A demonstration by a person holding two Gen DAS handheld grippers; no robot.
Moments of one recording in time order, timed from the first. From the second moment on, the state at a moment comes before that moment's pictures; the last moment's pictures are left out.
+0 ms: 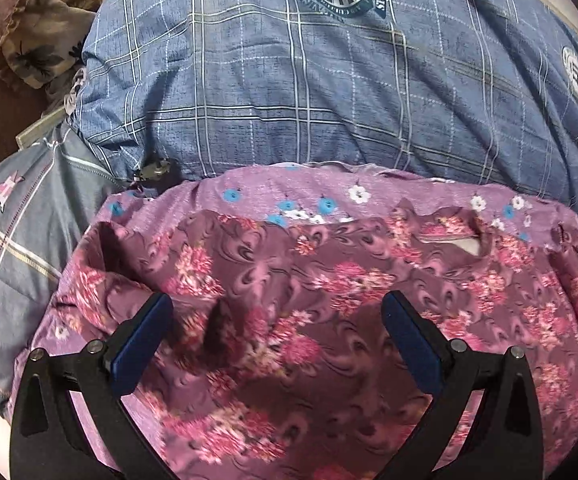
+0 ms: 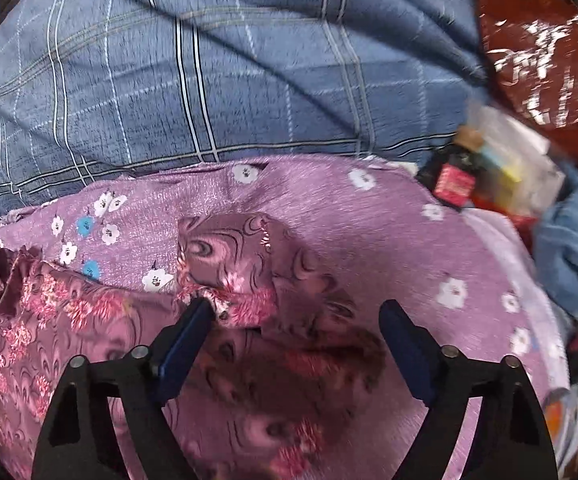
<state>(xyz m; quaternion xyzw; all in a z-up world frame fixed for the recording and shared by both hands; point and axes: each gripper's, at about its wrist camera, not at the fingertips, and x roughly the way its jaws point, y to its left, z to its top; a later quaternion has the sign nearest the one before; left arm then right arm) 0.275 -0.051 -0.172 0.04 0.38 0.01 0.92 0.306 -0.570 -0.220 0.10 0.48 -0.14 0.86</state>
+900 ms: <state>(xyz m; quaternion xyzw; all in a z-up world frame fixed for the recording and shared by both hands) 0.266 -0.007 -0.147 0.03 0.33 0.04 0.94 0.252 -0.502 -0.101 0.39 0.32 0.12 0.86</state>
